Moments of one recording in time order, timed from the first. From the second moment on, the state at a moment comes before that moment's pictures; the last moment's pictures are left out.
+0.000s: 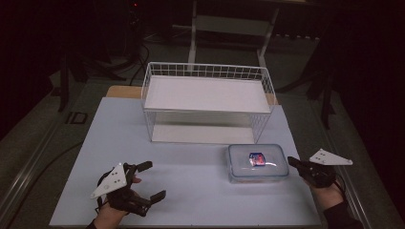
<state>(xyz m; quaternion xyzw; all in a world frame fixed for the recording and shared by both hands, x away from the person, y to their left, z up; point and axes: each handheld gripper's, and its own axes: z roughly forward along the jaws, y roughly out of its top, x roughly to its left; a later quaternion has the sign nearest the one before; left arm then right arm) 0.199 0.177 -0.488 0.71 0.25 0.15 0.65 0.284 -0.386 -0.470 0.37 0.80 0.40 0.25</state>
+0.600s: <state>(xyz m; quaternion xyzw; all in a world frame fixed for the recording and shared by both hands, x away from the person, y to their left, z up) 0.200 0.177 -0.490 0.71 0.25 0.14 0.64 0.317 -0.395 -0.503 0.41 0.80 0.38 0.23</state>
